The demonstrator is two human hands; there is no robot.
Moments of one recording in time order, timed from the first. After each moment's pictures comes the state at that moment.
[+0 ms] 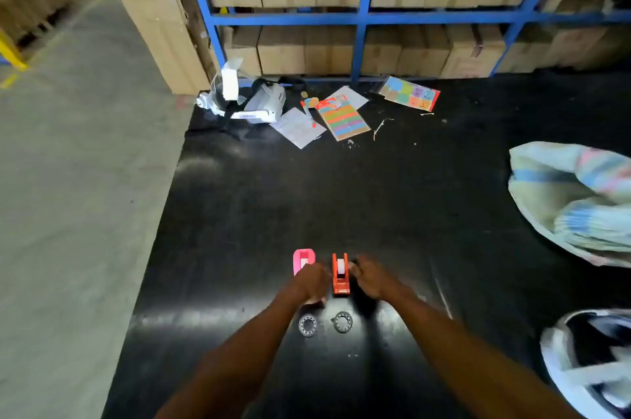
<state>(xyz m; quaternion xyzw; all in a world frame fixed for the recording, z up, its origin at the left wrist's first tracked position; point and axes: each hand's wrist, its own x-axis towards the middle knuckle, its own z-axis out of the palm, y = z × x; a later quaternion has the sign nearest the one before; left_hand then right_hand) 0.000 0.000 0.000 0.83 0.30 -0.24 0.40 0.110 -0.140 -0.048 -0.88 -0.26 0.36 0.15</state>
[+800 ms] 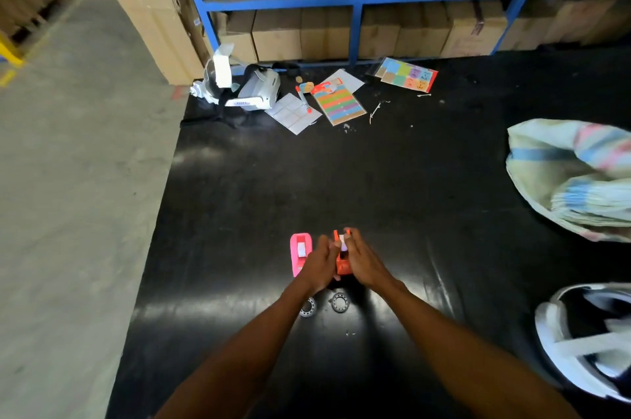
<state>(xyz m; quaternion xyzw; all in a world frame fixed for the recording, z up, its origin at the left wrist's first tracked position) 0.001 -0.029 -0.012 0.77 0.28 -0.07 0.57 0.080 -0.138 -0.017 -0.83 -0.16 0.35 0.40</state>
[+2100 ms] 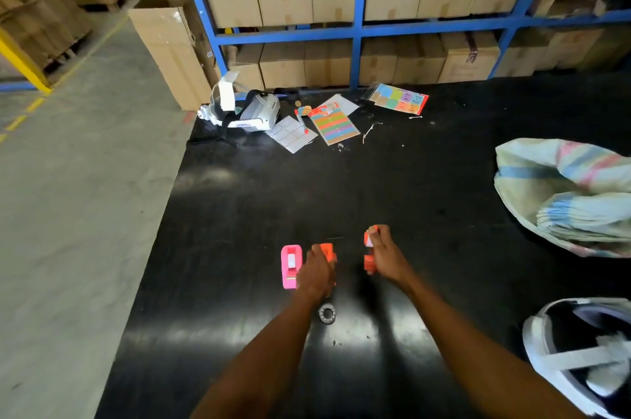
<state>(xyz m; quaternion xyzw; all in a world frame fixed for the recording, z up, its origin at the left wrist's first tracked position) 0.016 -0.064 -0.005 0.86 0.37 -0.07 0.34 0.122 -0.192 0.023 -0.81 -0.11 0.29 0.49</state>
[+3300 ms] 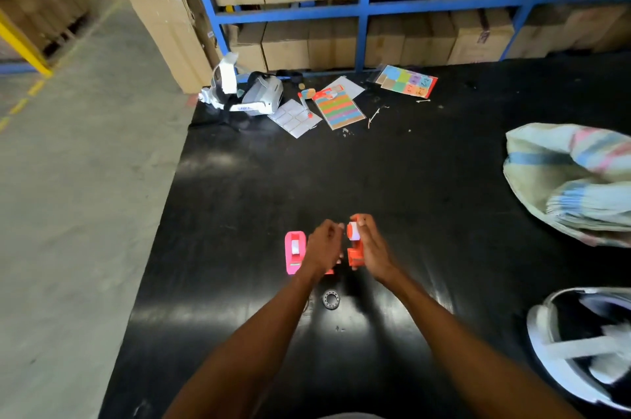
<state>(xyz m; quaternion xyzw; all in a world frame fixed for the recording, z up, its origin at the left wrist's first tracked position) 0.031 -0.058 0.016 0.76 0.34 0.04 0.55 0.088 -0.182 0.023 -0.77 -0.16 0.30 0.54</state>
